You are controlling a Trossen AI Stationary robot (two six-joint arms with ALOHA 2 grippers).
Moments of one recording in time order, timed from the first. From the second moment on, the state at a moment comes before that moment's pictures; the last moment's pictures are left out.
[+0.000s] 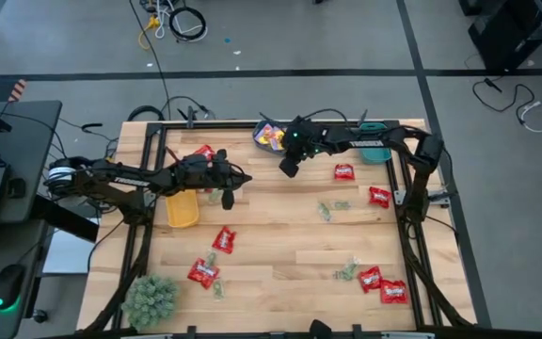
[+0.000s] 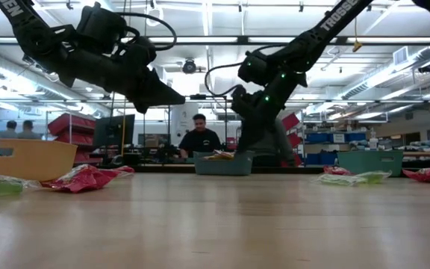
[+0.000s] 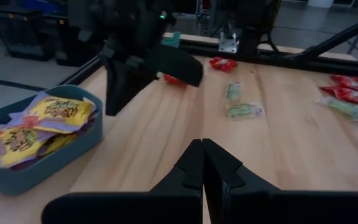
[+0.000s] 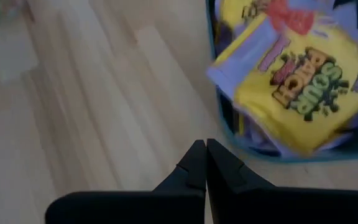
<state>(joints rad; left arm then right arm) 0.26 1.29 0.42 0.62 0.07 -0.05 -0.48 1.86 1.19 -0.25 -0.05 0.08</state>
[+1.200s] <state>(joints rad) 0.26 1.29 0.42 0.52 0.10 0.01 -0.50 1.45 0.90 -0.79 0.11 -0.08</state>
